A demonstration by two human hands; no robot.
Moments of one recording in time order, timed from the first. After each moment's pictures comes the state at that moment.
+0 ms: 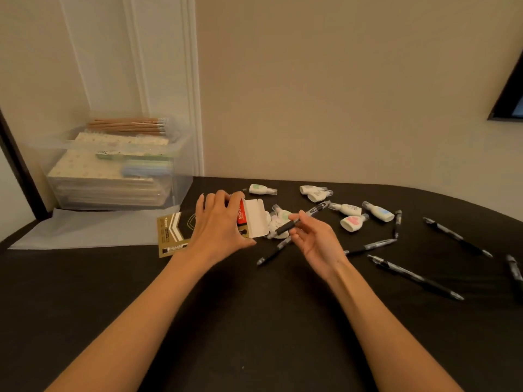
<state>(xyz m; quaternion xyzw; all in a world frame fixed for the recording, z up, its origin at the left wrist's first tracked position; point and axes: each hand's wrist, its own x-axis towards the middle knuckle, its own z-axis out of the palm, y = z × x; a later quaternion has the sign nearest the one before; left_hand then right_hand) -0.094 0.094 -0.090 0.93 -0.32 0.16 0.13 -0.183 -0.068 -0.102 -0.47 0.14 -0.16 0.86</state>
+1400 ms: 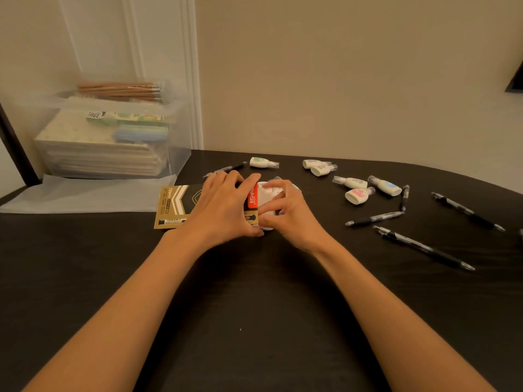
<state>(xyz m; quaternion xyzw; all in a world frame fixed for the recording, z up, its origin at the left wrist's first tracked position) -0.115 0.099 -0.104 0.90 -0.40 0.13 0.12 -0.176 -0.041 -0.121 -0.89 -0.02 -0.15 0.43</state>
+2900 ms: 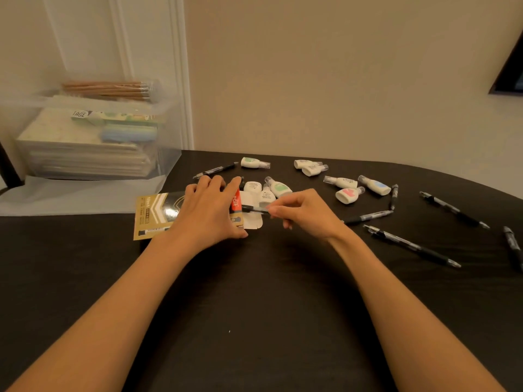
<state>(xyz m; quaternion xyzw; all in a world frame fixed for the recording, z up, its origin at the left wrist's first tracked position) -0.117 0.096 -0.104 0.93 -0.34 0.11 0.06 -0.187 -0.078 -0.113 -0.87 0.03 -0.12 0.49</state>
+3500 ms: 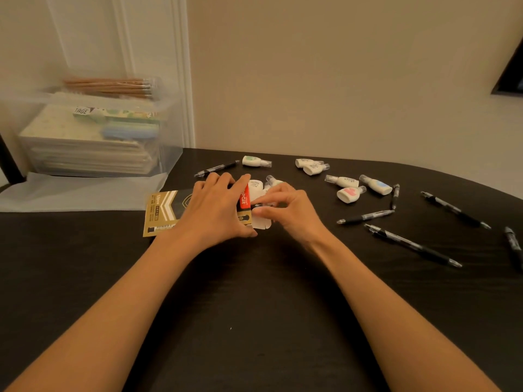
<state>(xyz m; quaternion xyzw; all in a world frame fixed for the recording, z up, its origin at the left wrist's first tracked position) -0.121 0.093 -0.102 0.92 -0.37 0.11 0.08 -0.182 -0.052 -0.119 -0.86 0.01 -0.17 0.48</state>
